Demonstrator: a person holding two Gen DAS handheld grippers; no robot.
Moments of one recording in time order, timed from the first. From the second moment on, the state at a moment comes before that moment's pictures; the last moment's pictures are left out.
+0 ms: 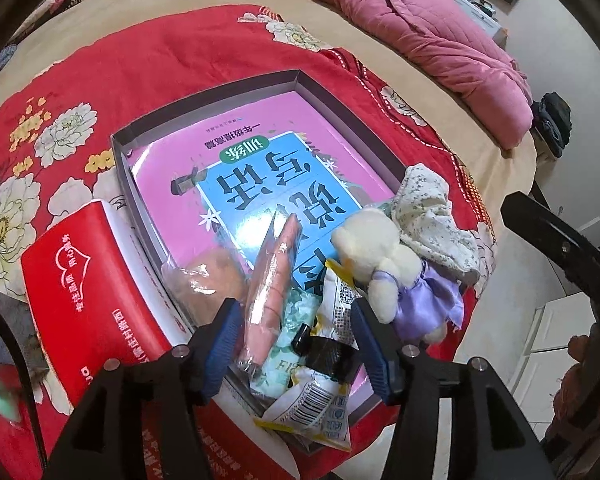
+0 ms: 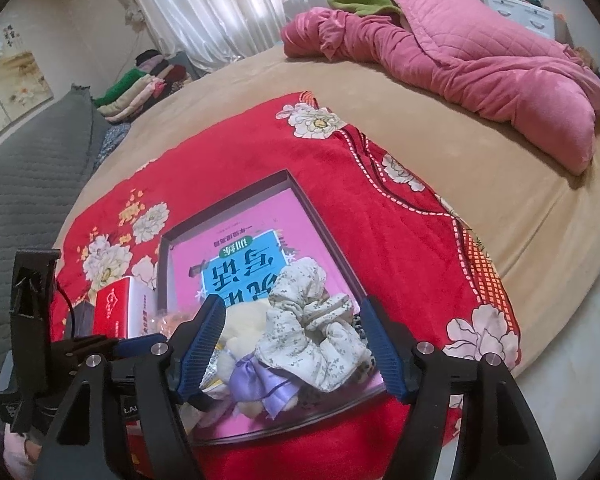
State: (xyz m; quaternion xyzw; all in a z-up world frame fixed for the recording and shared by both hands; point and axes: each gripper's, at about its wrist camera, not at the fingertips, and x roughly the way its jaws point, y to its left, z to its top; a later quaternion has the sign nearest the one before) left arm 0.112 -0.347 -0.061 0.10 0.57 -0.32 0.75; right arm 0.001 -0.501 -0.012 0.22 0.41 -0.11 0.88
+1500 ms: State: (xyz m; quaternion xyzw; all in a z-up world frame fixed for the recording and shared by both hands) left arm 0.061 -0.267 0.013 0.08 0.51 -0.31 0.80; right arm -0.017 -0.443 0.027 0.16 0.39 -0.12 0.90
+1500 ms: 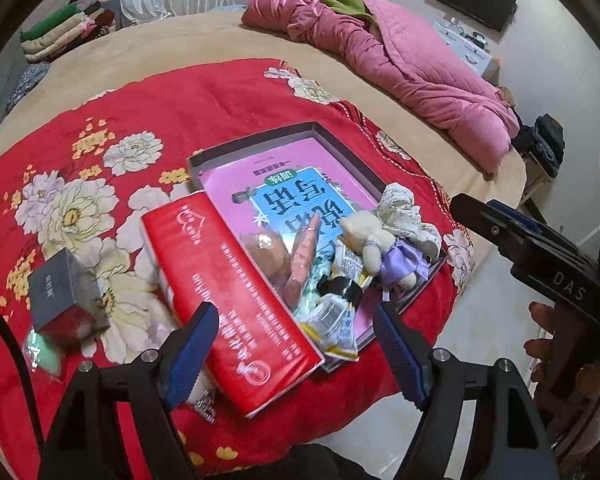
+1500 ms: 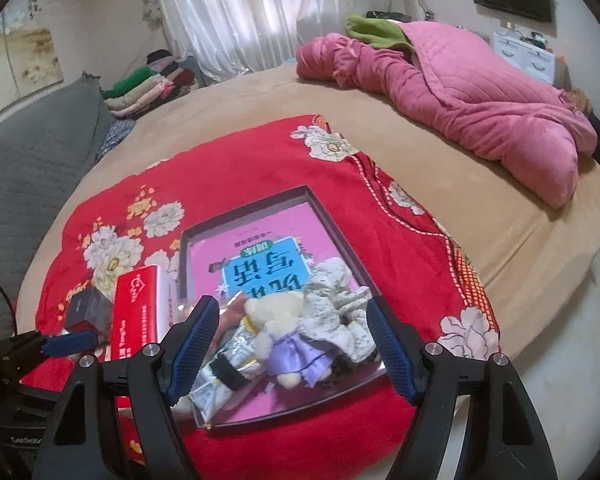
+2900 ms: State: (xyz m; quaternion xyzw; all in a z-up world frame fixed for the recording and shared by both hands) left arm 0.092 0.006 -0.030 -0.07 0.54 -0.11 0.83; right arm 0.029 -0.171 -0.041 -0.14 0.49 0.06 0.86
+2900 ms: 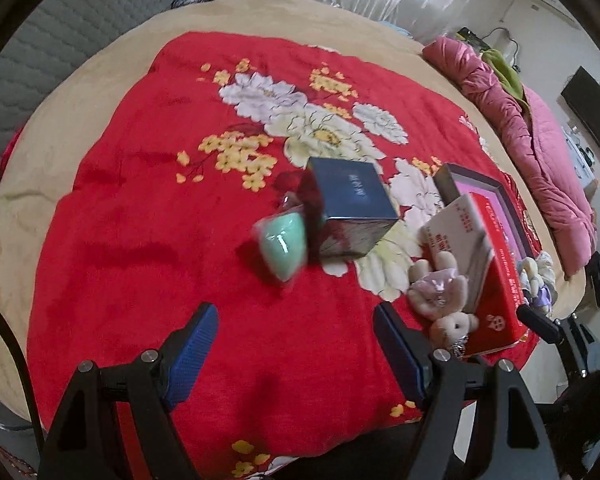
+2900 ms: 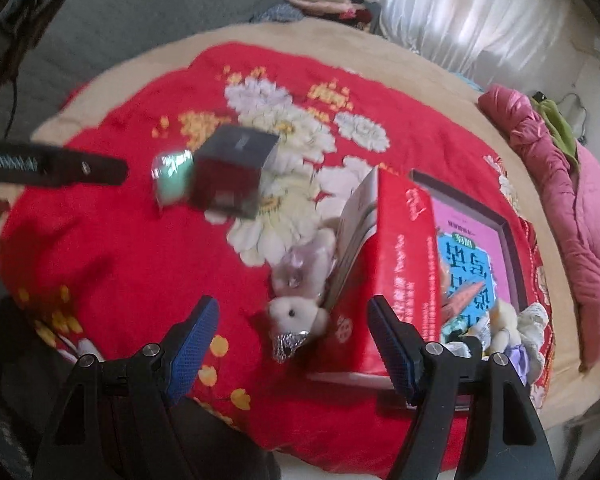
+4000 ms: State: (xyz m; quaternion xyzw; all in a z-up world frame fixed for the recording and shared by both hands) left arm 0.176 0.010 -0.110 -0.11 0.59 -0.09 0.79; right arm 0.063 -0.120 -0.145 -0.43 0.51 0.02 0.75
